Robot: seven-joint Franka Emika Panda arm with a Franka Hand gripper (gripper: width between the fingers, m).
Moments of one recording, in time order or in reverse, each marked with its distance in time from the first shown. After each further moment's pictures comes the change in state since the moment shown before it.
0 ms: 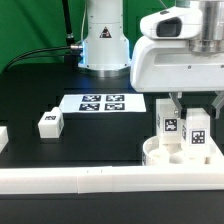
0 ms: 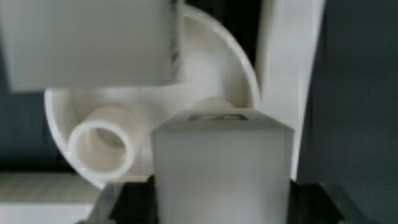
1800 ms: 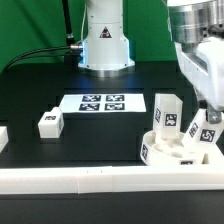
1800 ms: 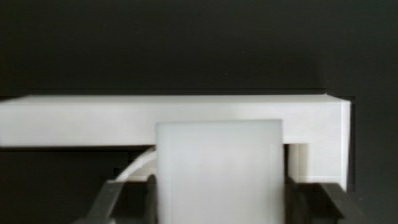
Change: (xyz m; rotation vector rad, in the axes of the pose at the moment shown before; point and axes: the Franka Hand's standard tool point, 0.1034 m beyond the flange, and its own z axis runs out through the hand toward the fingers) arm -0.004 -0.018 -0.001 0.120 -0.126 1.500
